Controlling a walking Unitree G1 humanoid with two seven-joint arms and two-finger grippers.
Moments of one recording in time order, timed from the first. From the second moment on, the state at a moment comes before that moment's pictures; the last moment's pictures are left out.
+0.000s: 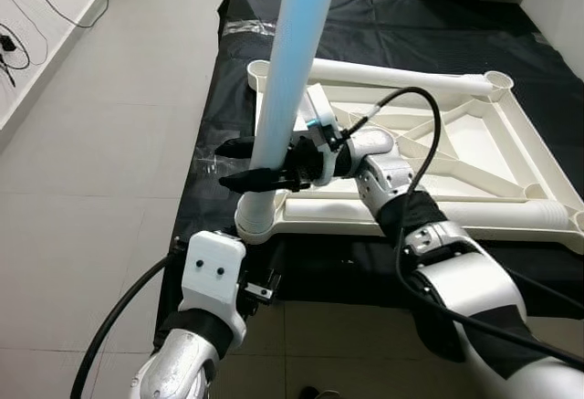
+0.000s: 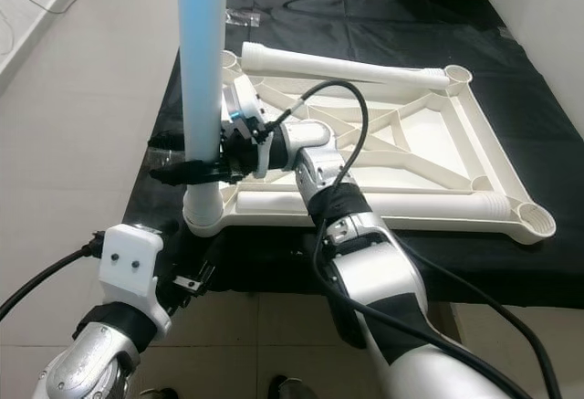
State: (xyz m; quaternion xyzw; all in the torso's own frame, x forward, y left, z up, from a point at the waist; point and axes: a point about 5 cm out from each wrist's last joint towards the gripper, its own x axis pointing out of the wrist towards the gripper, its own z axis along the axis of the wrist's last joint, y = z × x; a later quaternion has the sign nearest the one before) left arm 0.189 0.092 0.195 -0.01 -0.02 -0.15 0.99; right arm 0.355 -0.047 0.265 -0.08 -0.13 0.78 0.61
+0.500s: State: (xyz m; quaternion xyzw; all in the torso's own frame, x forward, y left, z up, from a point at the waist) left arm 0.195 0.090 0.195 0.00 -0.03 -0.15 0.99; right arm 0.359 -0.035 0.266 -0.10 -0.09 0.75 0.65
